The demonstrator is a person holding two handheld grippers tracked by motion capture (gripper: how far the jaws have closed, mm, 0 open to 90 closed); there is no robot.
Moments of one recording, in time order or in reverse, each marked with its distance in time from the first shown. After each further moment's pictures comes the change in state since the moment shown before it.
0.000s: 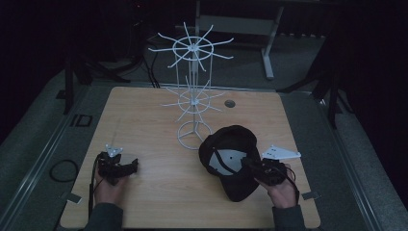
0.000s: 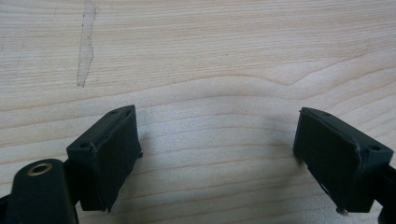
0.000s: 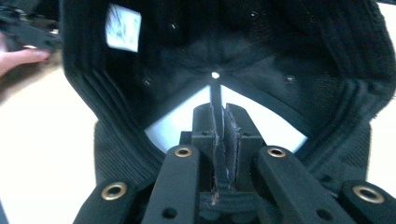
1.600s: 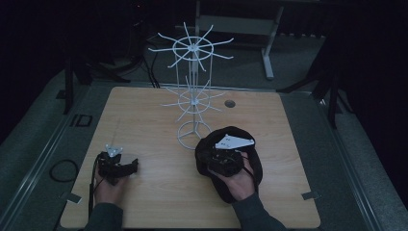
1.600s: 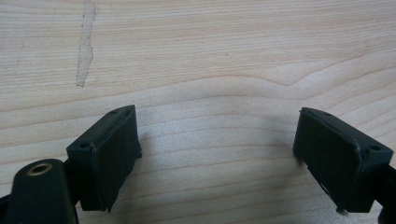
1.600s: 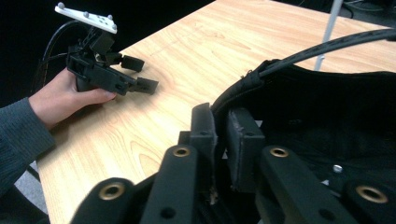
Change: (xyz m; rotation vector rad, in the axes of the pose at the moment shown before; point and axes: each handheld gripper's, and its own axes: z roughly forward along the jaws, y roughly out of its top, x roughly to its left) left arm 0.000 0.000 0.000 0.002 0.000 0.000; right arm 0.079 0.060 0.065 -0.024 0.137 -0.053
